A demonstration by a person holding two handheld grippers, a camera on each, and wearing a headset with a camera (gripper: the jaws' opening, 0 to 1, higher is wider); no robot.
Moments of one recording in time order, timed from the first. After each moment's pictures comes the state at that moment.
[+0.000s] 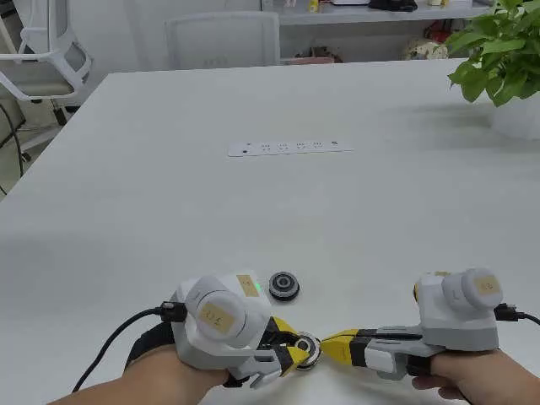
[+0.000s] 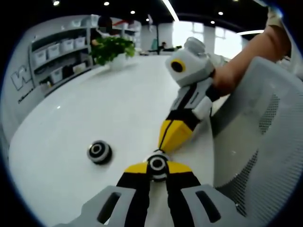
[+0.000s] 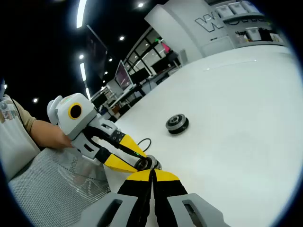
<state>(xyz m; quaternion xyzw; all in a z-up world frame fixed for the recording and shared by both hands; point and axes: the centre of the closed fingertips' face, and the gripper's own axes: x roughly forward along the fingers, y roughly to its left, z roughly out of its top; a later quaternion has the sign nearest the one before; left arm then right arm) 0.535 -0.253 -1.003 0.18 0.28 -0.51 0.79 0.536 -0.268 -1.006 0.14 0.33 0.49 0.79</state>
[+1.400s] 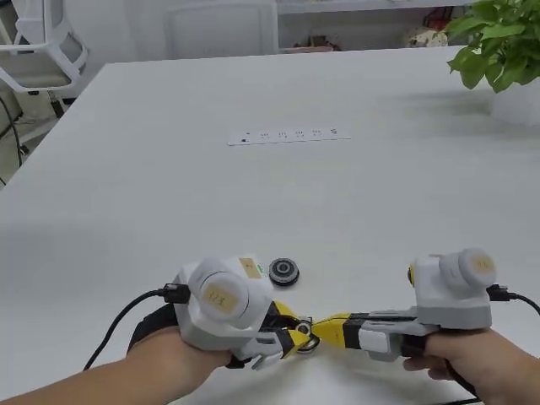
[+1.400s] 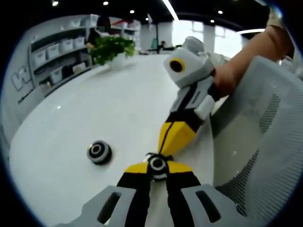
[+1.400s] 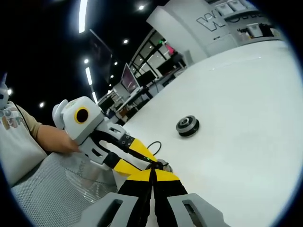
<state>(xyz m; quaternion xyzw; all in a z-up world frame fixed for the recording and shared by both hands) 0.535 -0.253 -1.003 0.19 0.28 -0.51 0.79 0.532 -0.256 -0.997 0.18 0.32 0.52 0.77</state>
